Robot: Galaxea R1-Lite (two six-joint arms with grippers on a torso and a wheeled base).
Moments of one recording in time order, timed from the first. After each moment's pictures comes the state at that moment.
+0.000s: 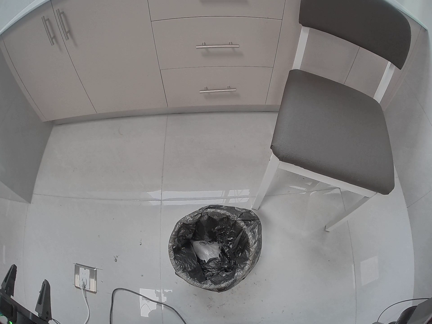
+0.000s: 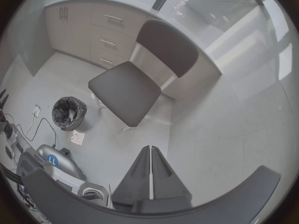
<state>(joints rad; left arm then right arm) 0.00 0.02 -0.02 -0.01 0.04 -0.01 0.50 1.19 -2.00 1.53 -0.72 -0.10</state>
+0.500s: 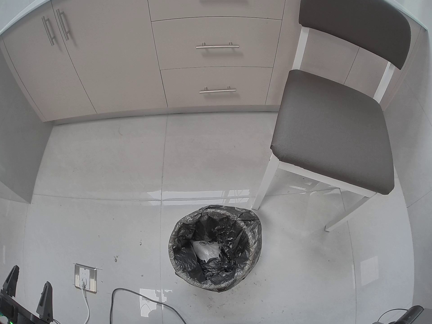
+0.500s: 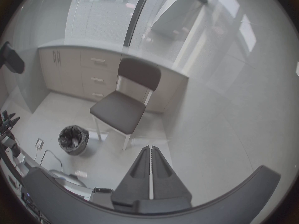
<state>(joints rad) 0.00 0.02 -0.02 0.00 0.00 -0.03 0.12 0.72 -2.00 1.53 -0.42 -0.22</state>
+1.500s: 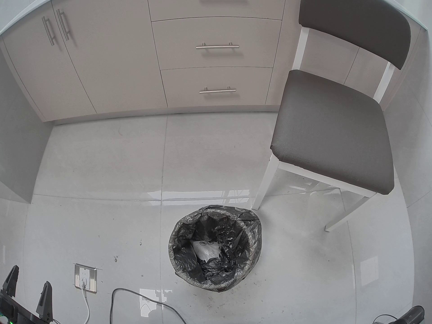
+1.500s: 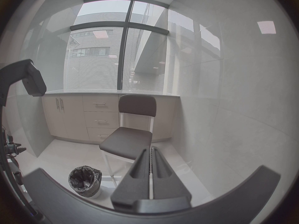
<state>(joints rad) 0.00 0.02 -0.02 0.00 0.00 -0.03 0.00 0.05 -1.23 0.93 -0.25 -0.05</state>
